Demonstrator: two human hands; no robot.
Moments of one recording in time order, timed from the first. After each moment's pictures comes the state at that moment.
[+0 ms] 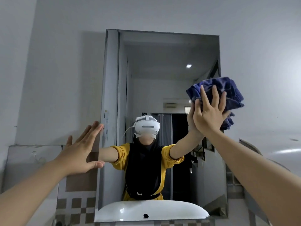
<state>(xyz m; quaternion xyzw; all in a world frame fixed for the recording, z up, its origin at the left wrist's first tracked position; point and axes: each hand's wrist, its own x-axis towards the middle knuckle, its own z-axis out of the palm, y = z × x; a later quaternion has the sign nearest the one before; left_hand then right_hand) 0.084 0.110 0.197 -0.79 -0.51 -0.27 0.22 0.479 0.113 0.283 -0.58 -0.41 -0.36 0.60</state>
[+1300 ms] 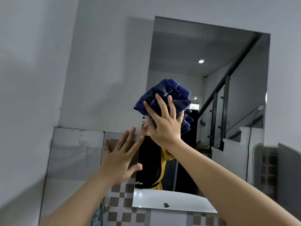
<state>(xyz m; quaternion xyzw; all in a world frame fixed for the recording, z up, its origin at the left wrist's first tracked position) 0.073 0.133 0.130 -0.78 -0.46 -0.31 0.28 0.243 0.126 0.227 -0.43 -0.65 -0.43 0.45</state>
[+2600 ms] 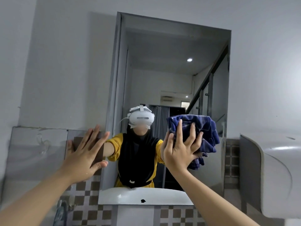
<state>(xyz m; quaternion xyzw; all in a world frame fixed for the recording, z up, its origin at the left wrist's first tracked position) 0.078 0.126 0.132 -0.78 -0.49 -0.31 0.23 0.369 0.117 0.146 -0.57 -0.42 -0.29 0.64</state>
